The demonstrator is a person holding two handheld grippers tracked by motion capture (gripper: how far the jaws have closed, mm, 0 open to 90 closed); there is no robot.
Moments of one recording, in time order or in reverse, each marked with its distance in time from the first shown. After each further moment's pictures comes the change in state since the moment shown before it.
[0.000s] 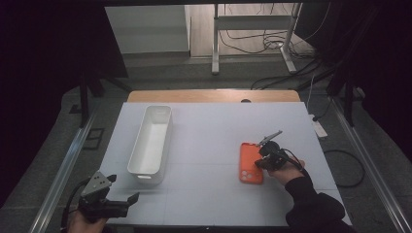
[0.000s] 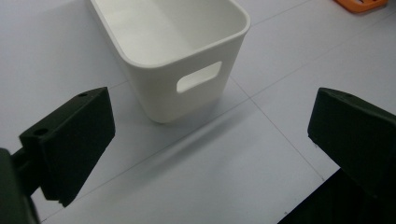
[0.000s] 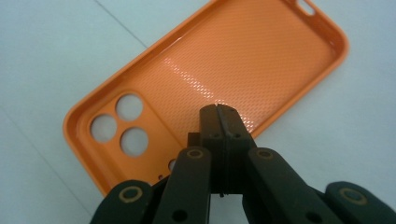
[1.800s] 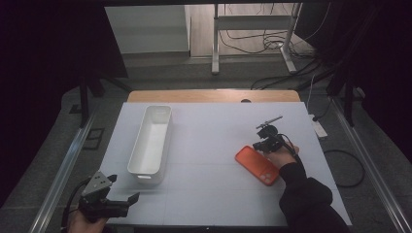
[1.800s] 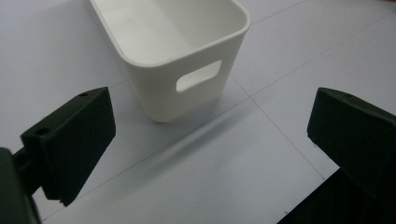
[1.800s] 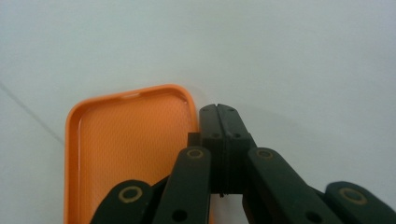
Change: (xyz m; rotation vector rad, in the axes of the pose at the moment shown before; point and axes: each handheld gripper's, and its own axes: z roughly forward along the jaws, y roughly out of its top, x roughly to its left) left arm 0.000 0.000 0.001 0.006 -0.003 0.001; right arm -0.036 0.037 0.023 -0.086 -0.034 0.105
